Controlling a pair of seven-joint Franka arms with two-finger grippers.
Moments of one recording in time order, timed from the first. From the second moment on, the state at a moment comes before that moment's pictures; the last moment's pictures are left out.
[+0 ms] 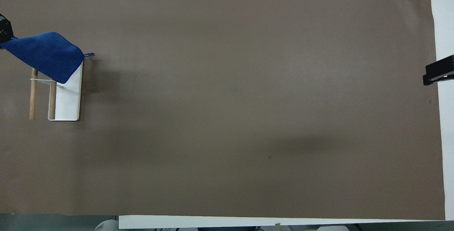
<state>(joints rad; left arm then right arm) -0.15 0.19 0.25 -1.65 0.01 1.97 -0.61 -0.07 0.01 0.01 -1.47 -0.09 1.37 -0.01</state>
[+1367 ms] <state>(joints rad) -0.14 0.19 0.30 -1.73 0.01 2.12 -0.40 -0.07 0.01 0.01 -1.48 -0.08 1.37 -0.01</state>
